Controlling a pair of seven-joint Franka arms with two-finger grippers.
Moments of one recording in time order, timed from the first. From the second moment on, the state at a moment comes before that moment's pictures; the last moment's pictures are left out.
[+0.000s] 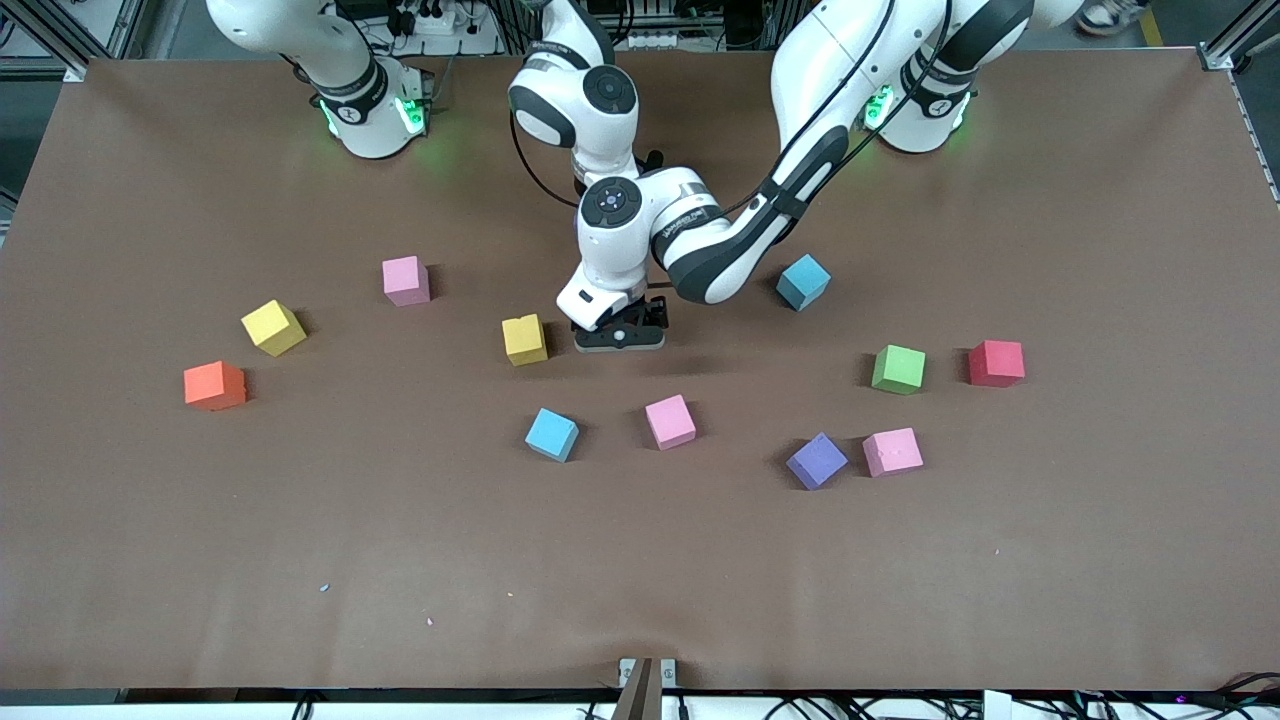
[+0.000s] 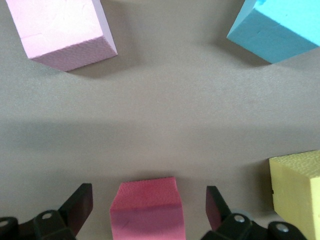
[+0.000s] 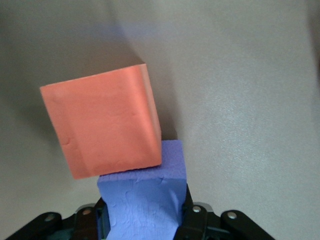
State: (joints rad) left arm -0.62 0.79 -0.36 -1.48 0.38 2.28 -1.17; right arm 1.04 0.32 0.04 -2.24 -0.04 2.40 -0.23
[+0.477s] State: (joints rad) left arm -0.63 0.81 -0.36 -1.50 0.36 2.28 -1.22; right arm 1.06 0.33 0.04 -2.24 -0.04 2.37 -0.23
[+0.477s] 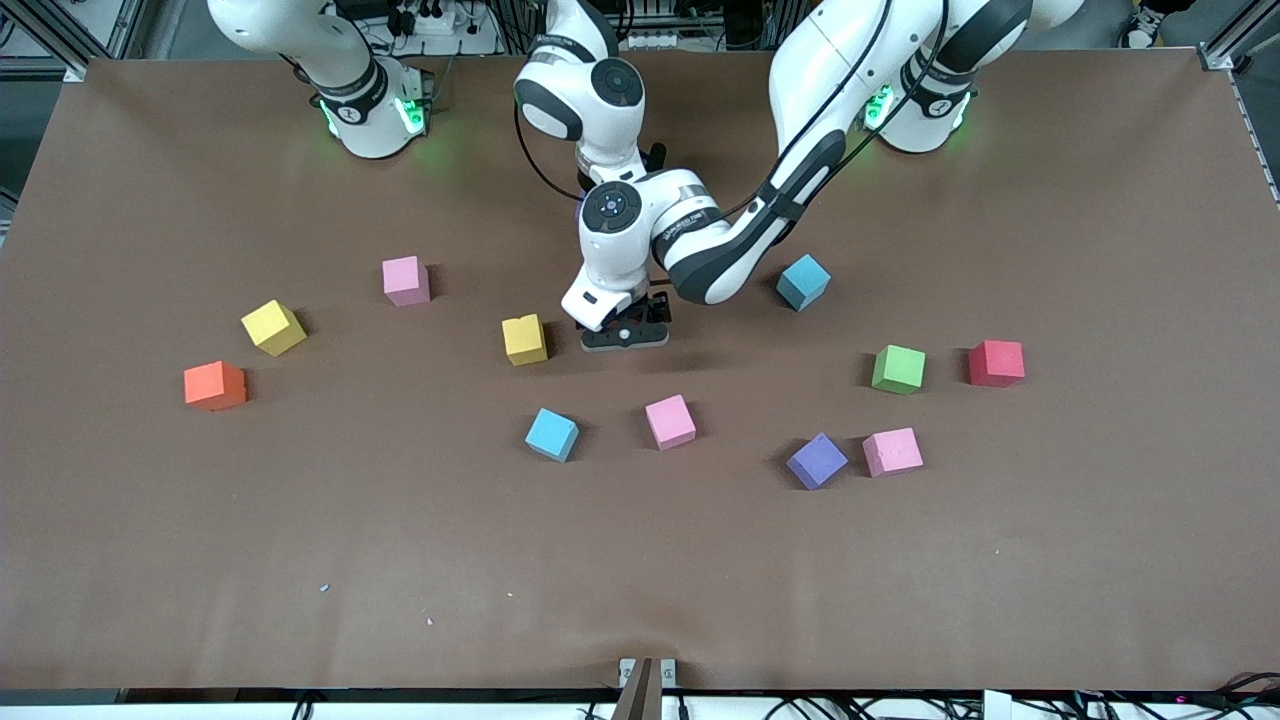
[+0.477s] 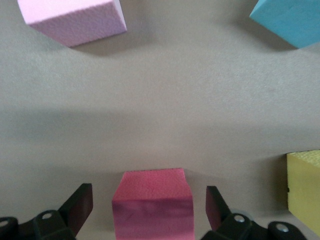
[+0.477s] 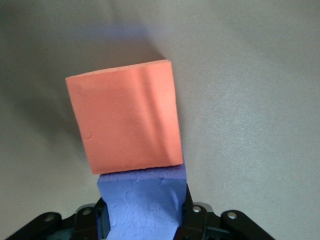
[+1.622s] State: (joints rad) left arm -0.60 0.78 -0.37 -1.49 0.35 2.13 -1.62; right arm 1.07 0.37 0.04 -2.19 -0.06 2.36 -0.23
